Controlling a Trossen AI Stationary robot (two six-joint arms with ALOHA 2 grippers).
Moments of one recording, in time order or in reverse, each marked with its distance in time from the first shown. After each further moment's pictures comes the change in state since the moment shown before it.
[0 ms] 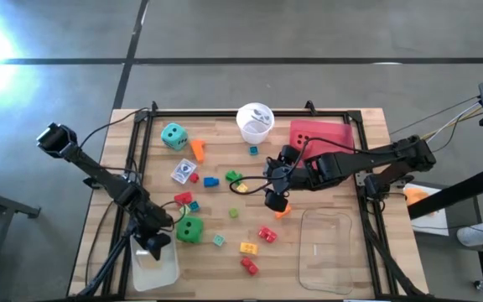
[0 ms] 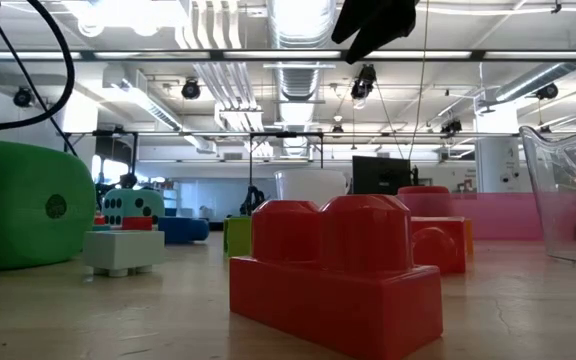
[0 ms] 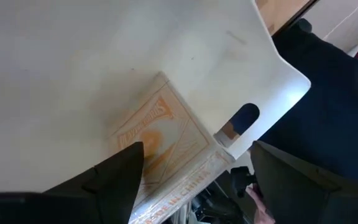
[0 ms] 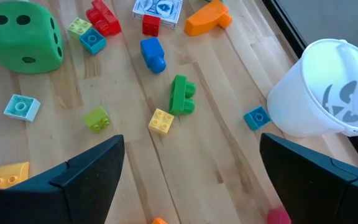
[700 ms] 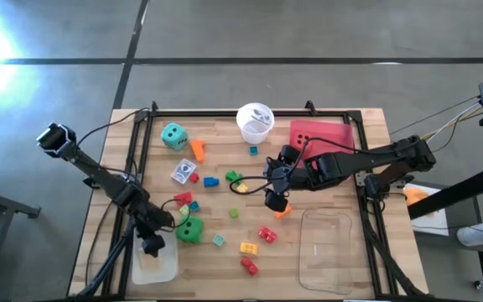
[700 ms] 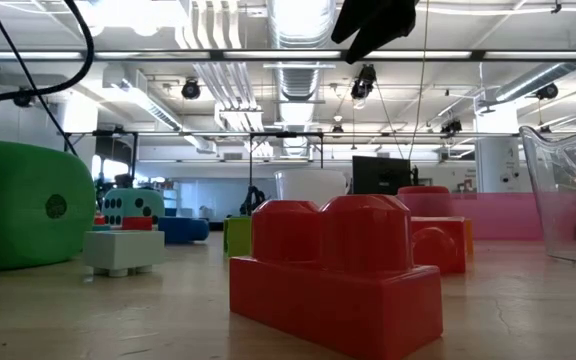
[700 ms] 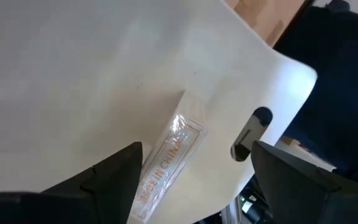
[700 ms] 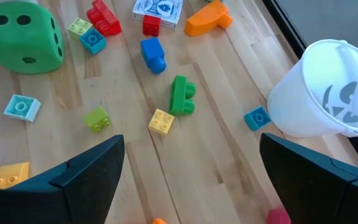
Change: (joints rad) left arm 0.000 0.005 0.131 -0.279 -0.106 0.354; right arm 0.000 0.000 0.000 0.002 0.000 -0.002
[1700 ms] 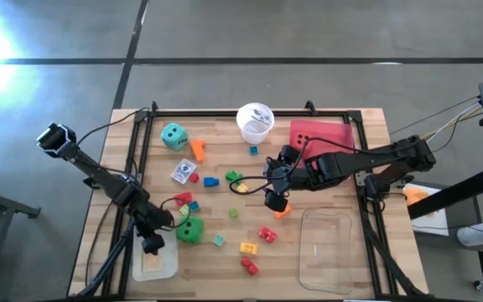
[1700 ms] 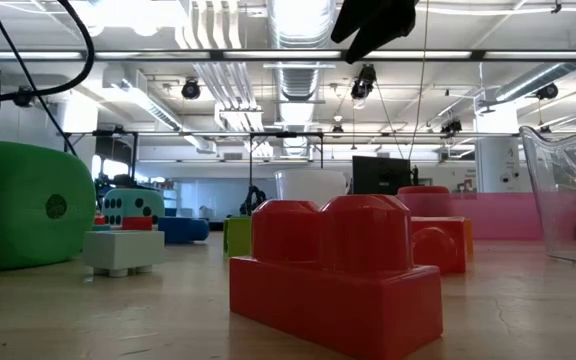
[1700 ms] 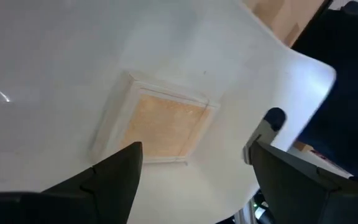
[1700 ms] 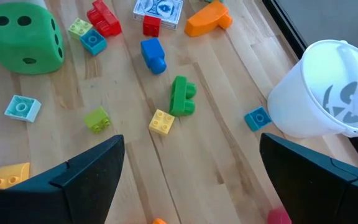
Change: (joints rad) left arm -0.001 -0.001 0.009 -0.051 -0.032 0.027; right arm 0.000 0.000 0.000 0.002 0.000 0.001
